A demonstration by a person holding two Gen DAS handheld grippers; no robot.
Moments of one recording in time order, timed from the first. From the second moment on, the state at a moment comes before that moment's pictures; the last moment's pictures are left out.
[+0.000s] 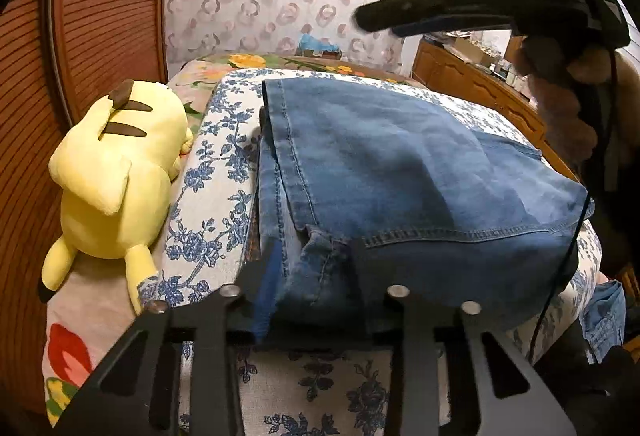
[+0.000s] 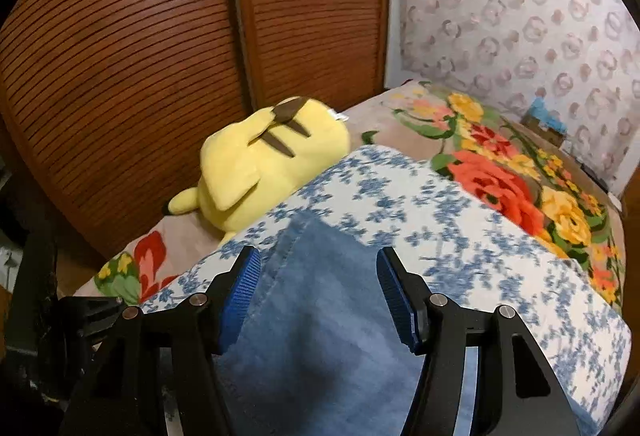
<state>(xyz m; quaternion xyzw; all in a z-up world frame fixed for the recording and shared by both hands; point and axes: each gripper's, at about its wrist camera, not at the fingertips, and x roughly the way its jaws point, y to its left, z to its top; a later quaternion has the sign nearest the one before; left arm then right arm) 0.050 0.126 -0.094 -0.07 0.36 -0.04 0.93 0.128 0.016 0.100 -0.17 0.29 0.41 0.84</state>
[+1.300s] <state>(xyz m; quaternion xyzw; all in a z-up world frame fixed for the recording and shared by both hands) 0.074 0.067 -0.053 -0.06 0.33 -0.08 0.94 0.080 -0.235 -0.034 -0.09 0.35 0.22 0.91</state>
